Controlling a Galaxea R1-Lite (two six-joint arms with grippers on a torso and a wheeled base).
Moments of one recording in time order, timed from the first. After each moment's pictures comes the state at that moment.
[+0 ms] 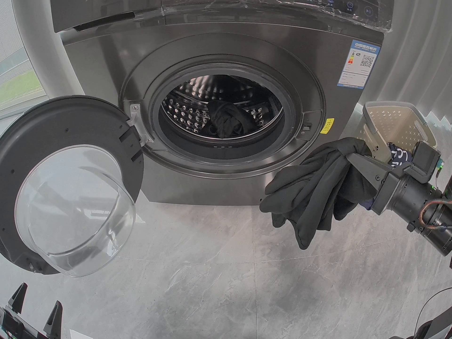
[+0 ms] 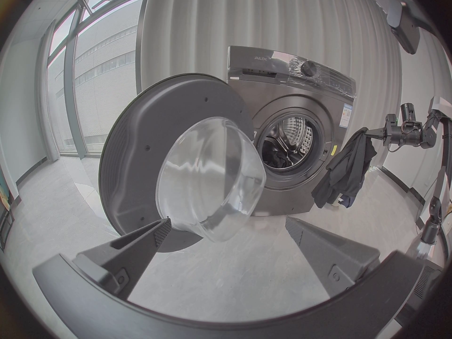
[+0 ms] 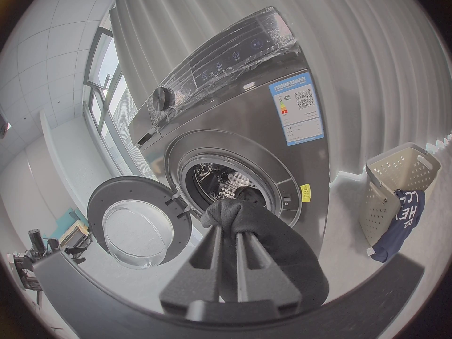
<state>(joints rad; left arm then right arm) -0.01 0.02 -0.02 0.01 -0.01 -0.04 0.63 1.33 -0.48 -0.95 -0.10 0.18</state>
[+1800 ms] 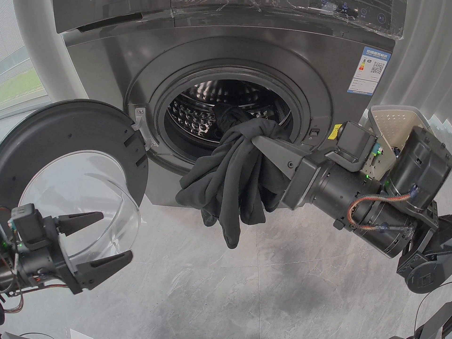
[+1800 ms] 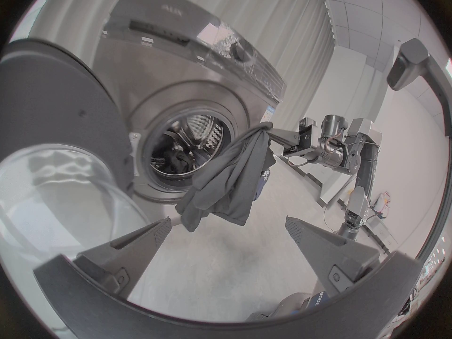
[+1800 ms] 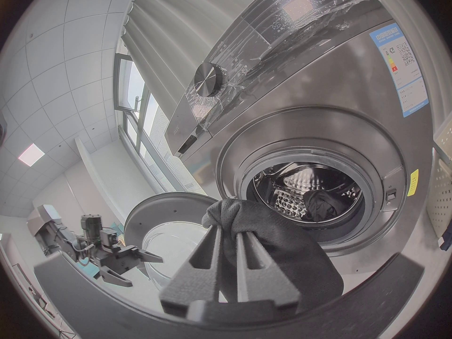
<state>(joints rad) -0.29 1.05 -0.29 -0.63 -0.49 -0.02 0.86 1.66 -0.73 -1.16 -0.06 0.27</state>
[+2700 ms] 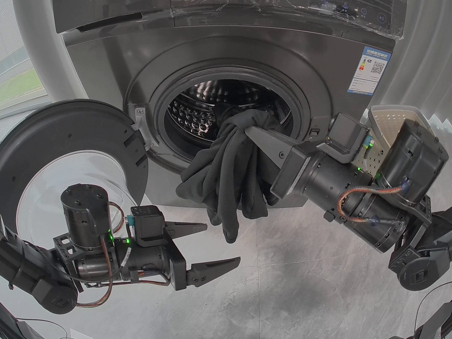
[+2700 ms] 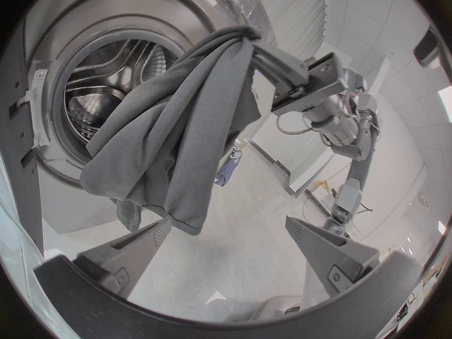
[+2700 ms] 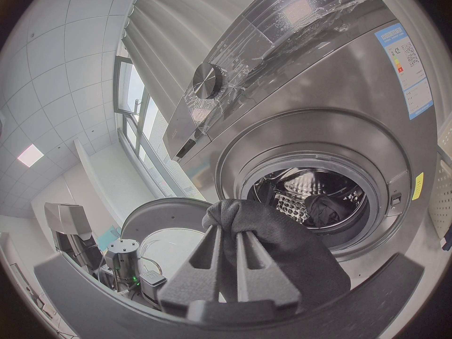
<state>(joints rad) -0.62 1.67 -0.44 -0.99 -0.46 -0.09 0.87 1.70 -0.78 -1.17 -0.07 0.27</state>
